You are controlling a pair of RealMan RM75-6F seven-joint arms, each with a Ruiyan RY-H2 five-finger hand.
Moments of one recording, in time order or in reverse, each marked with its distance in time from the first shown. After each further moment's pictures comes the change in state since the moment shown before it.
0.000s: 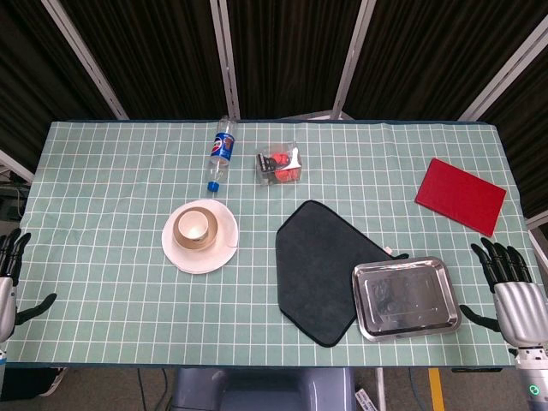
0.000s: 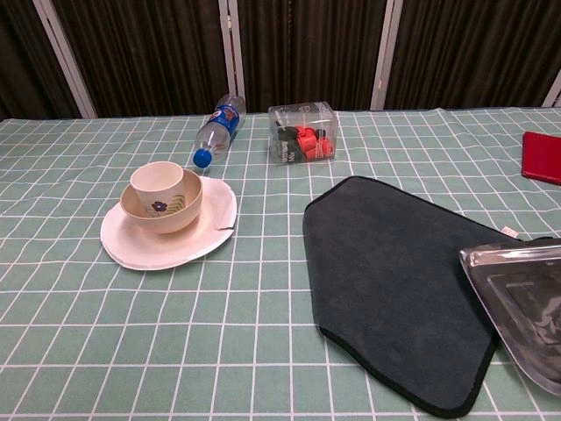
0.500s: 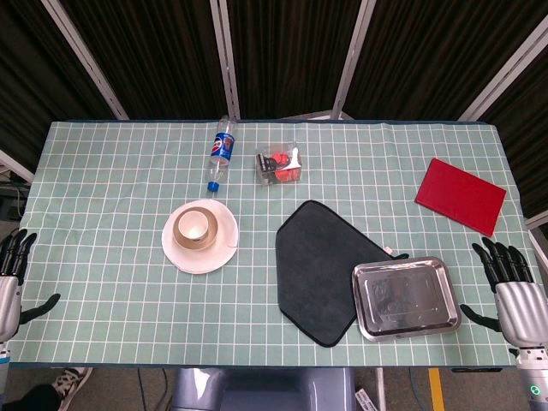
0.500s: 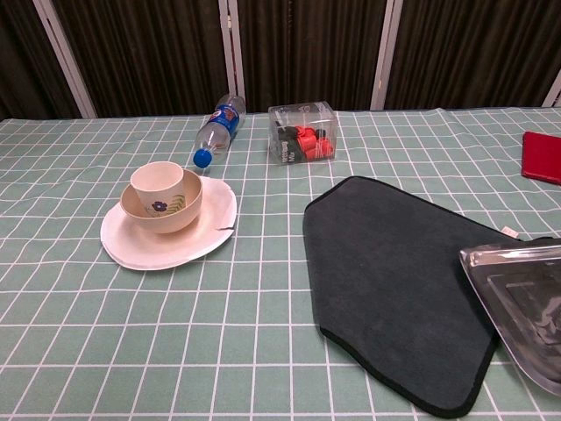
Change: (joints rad) left arm -0.011 -0.007 0.003 0.008 -0.002 -0.024 0.004; right arm -0.001 0.003 0.002 -0.003 0.004 0.000 0.004
